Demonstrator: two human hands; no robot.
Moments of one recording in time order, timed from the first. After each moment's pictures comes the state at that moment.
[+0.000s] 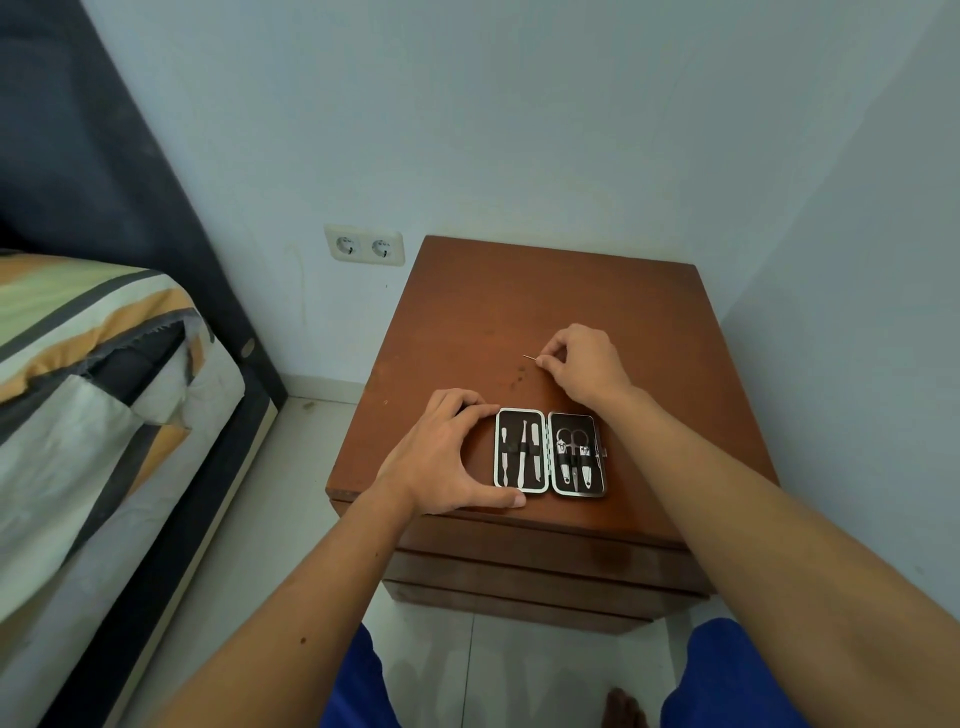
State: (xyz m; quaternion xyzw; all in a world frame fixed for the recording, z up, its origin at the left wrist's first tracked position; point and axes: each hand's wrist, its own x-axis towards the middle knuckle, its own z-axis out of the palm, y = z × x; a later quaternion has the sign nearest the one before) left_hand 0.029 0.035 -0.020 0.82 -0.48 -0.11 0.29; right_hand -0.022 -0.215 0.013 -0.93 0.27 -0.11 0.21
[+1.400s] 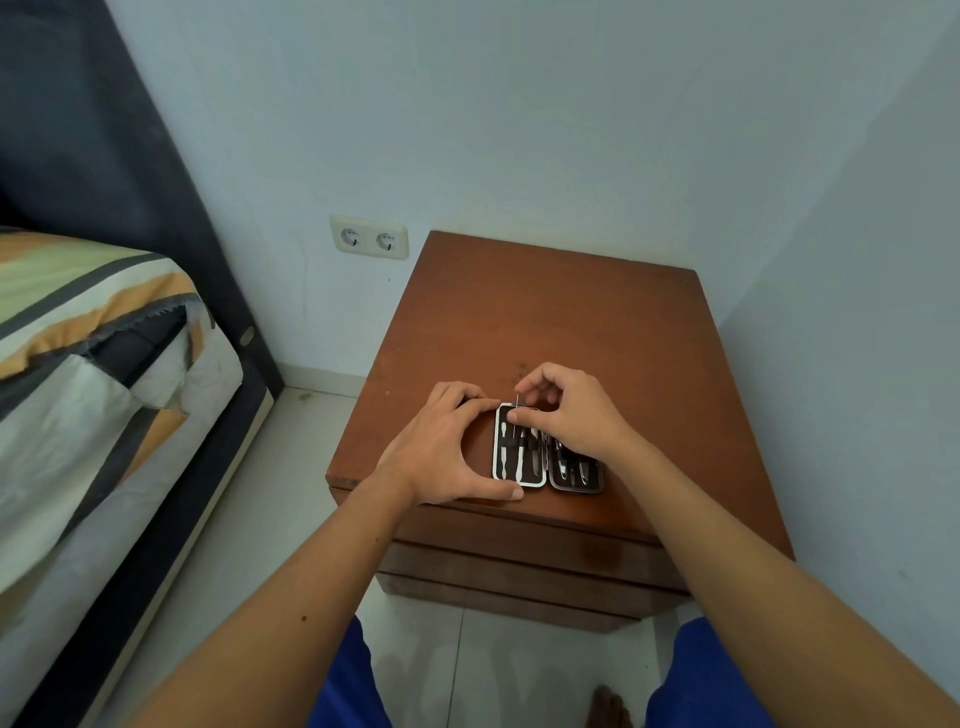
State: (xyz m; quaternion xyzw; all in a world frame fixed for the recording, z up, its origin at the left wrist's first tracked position) left_hand 0.029 0.035 -0.019 0.82 -0.48 -0.12 0.30; right_hand -0.072 -0.173 0.004 -0.89 0.17 -0.09 0.40
